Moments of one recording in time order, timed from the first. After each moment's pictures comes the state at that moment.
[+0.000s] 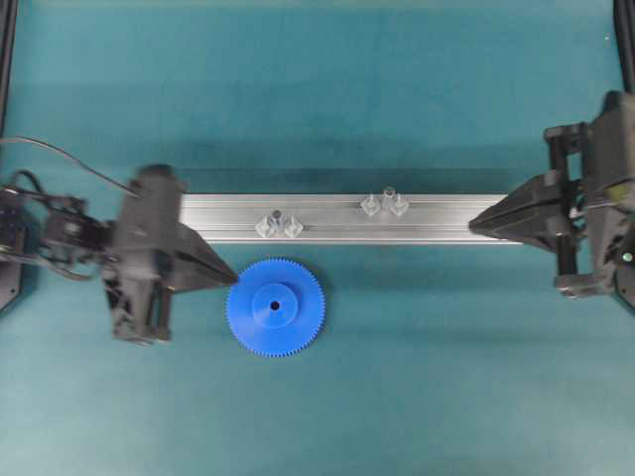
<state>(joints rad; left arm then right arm) -0.13 -0.33 0.80 0.01 0.04 -0.11 0.01 -0.71 1.01 0.06 0.23 0.08</state>
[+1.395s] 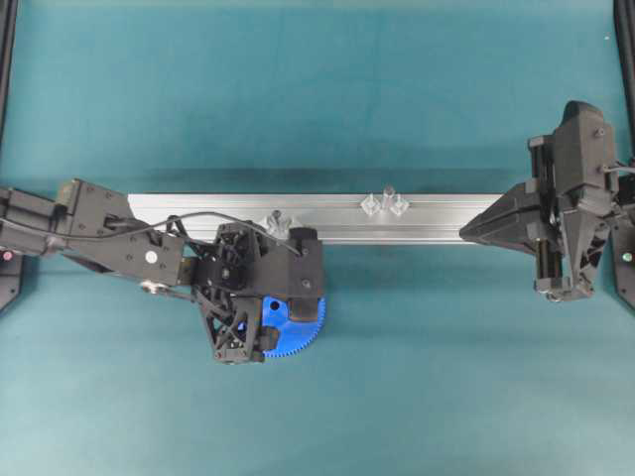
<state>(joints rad) -0.14 0.14 0.56 0.01 0.23 -0.15 0.01 -0.67 1.01 0.06 0.26 0.11</state>
